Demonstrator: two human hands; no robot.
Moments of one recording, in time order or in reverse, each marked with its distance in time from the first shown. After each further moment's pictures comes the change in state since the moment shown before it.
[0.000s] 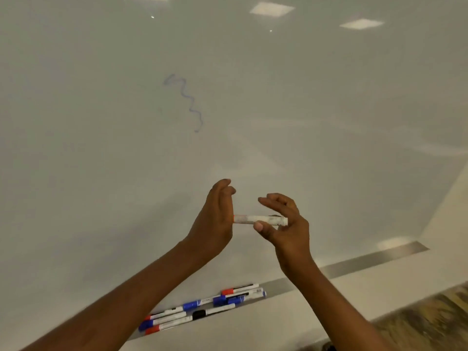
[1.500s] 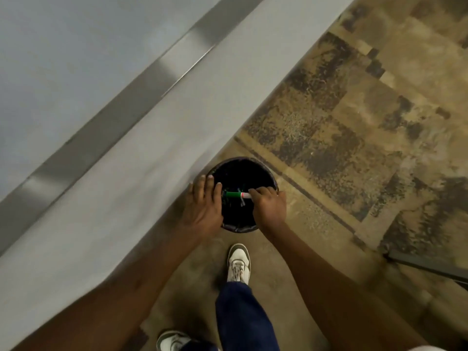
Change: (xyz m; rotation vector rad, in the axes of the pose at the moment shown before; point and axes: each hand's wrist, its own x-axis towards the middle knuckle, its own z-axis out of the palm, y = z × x) left_hand -0.250 0.098 0.696 0.242 -1.194 0.258; right_hand -0.285 0.589 -0.369 -1.215 -0.370 0.863
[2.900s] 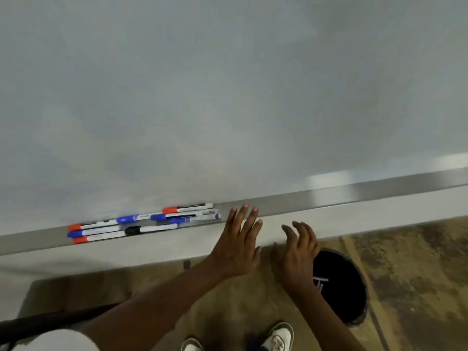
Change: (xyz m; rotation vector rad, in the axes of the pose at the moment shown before) left_hand -0.276 -0.129 -0.152 0.012 0.630 -0.364; right_hand -0.096 -0.273 -0.156 0.342 0.302 -0.589
